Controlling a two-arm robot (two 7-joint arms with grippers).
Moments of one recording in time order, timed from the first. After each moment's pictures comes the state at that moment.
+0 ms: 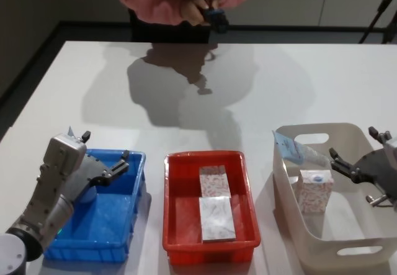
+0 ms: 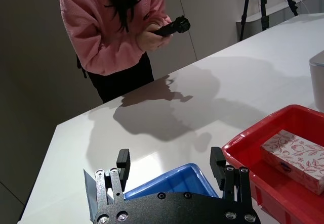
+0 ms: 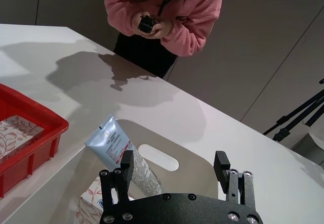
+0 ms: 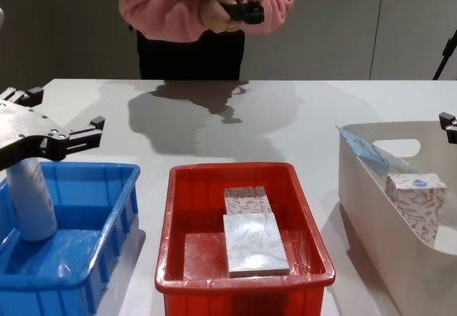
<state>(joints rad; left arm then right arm) -0.20 0.60 0.45 -1.41 -0.25 -0.12 0.03 0.20 0.60 -0.45 -1.41 0.25 -0.12 -0.03</state>
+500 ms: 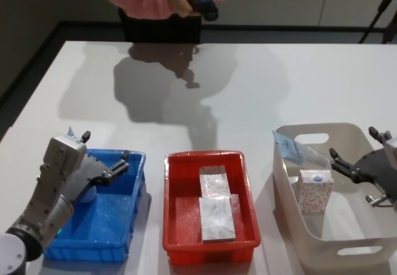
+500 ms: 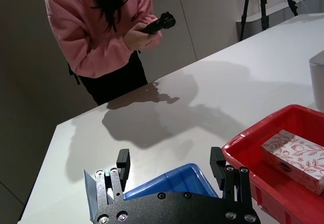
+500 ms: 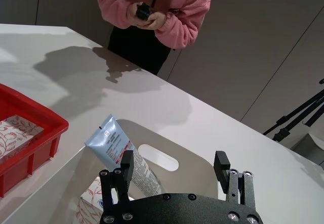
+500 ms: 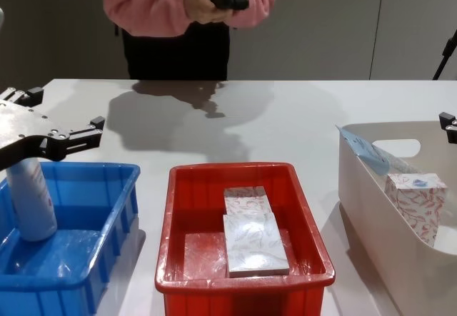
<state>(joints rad) -0.20 0.60 0.45 -1.41 -0.25 -0.12 0.03 0.20 0.60 -0.45 -1.41 0.25 -0.12 -0.03</state>
